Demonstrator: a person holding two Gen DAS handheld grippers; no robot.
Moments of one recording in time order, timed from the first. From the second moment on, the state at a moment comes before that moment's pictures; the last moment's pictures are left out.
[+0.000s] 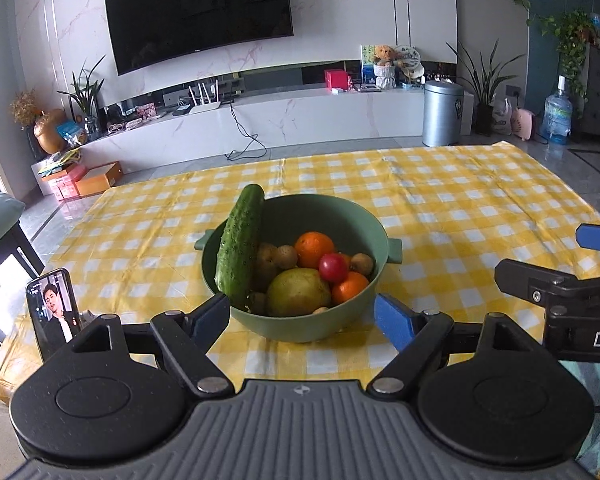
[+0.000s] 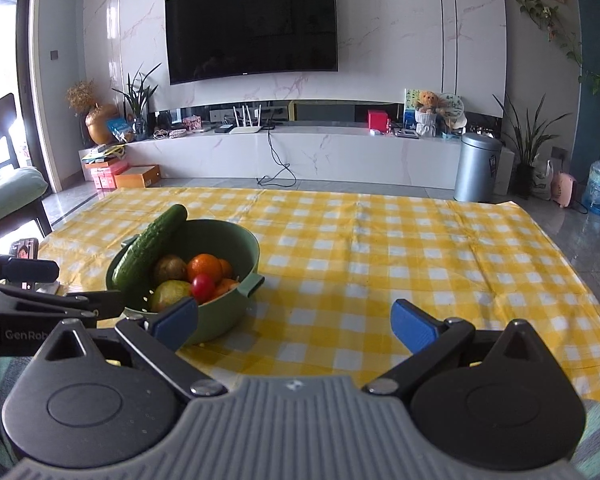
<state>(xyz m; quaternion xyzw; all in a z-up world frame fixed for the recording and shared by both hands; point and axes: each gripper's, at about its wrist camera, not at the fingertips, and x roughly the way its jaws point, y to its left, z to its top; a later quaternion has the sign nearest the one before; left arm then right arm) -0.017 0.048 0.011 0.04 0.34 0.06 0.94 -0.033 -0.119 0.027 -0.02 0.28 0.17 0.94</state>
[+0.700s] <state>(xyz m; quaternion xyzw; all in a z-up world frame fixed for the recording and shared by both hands) -0.011 0.046 0.005 0.04 0.35 0.06 0.93 -0.021 -0.121 0.016 -0.01 0.30 0.17 0.94</state>
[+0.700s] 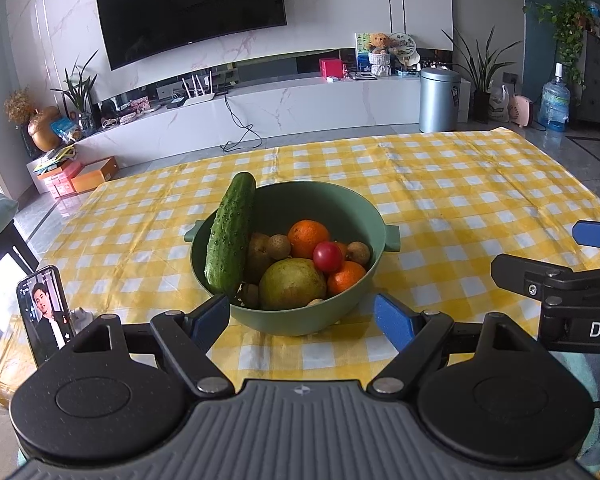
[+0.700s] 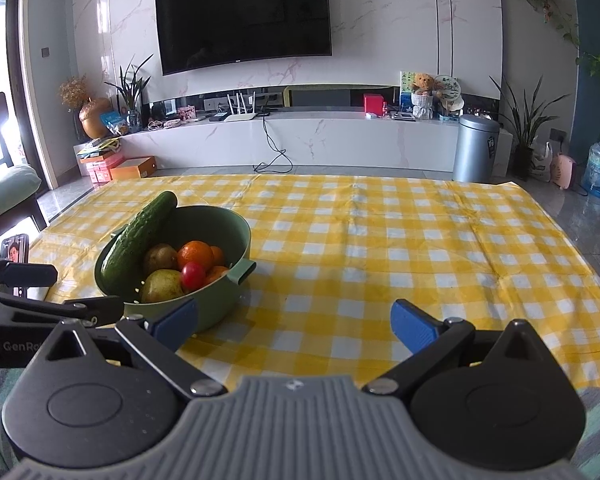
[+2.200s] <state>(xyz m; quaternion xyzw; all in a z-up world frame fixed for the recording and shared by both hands) -0.019 0.039 0.021 0.05 0.31 0.04 0.95 -0.025 -0.130 0.020 0.00 0.29 0.16 0.94</state>
